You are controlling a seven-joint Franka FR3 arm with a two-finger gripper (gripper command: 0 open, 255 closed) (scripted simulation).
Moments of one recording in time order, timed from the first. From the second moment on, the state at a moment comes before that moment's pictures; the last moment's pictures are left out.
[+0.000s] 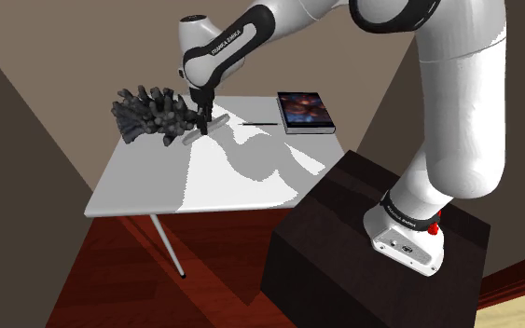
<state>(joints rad) 0.13 0.59 0.11 -1.70 -0.08 2.29 -0.40</state>
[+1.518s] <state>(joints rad) -0.16 0.19 0.02 -2.32 -0.01 2.51 -0.80</state>
